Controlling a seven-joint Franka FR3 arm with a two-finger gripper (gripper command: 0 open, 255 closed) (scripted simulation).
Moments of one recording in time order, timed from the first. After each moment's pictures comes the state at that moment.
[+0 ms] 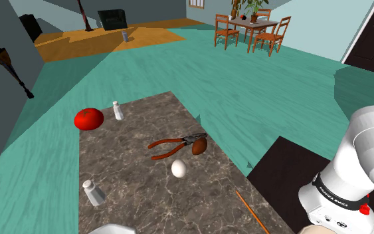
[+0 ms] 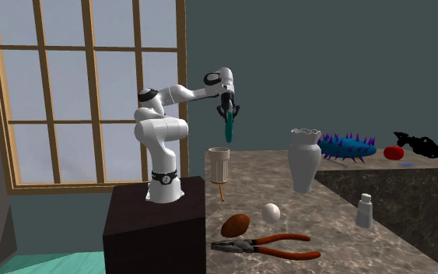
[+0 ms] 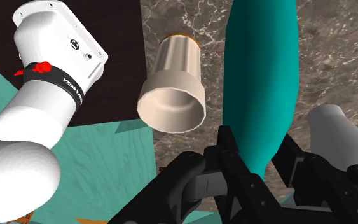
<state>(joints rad) 0.29 -1.36 1.08 -2.06 0.62 1.33 1.38</state>
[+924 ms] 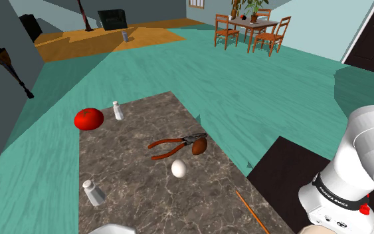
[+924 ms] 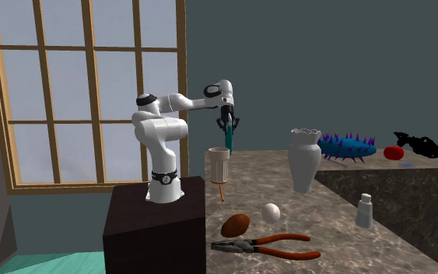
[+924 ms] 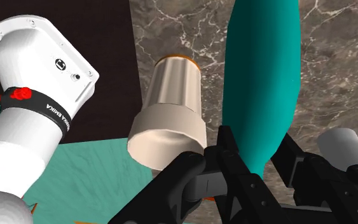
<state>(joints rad) 0.35 -1.43 1.19 -2.20 0.73 1.42 1.41</state>
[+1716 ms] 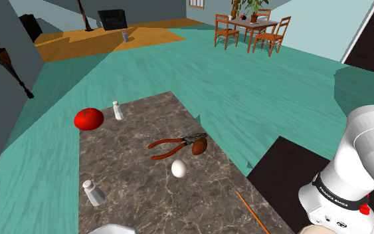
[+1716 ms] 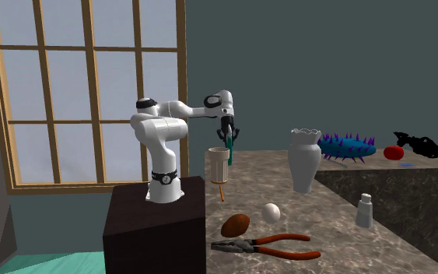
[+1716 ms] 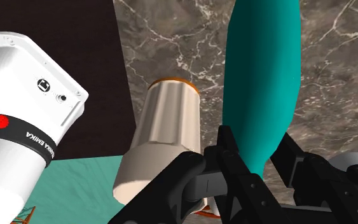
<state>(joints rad) 0.38 -1.48 1.31 -2.28 0.84 1.50 1.43</state>
